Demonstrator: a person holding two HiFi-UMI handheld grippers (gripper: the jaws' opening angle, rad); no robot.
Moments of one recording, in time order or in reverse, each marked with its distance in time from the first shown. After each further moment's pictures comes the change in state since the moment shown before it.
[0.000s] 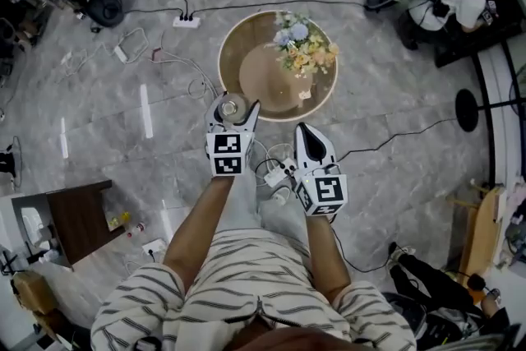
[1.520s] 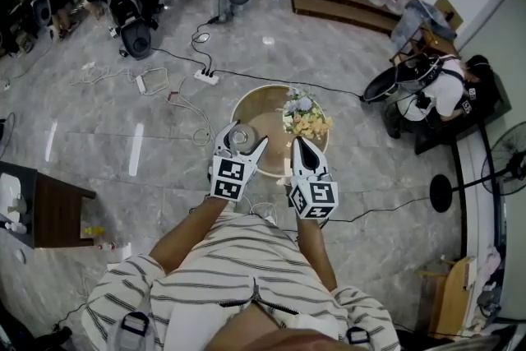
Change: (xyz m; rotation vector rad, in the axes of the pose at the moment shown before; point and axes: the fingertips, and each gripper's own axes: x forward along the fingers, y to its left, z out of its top) left arm -0.123 -0.003 0.107 0.064 -0.233 -0.009; right arm -0.009 0.065 0.123 -0.153 -0.169 0.132
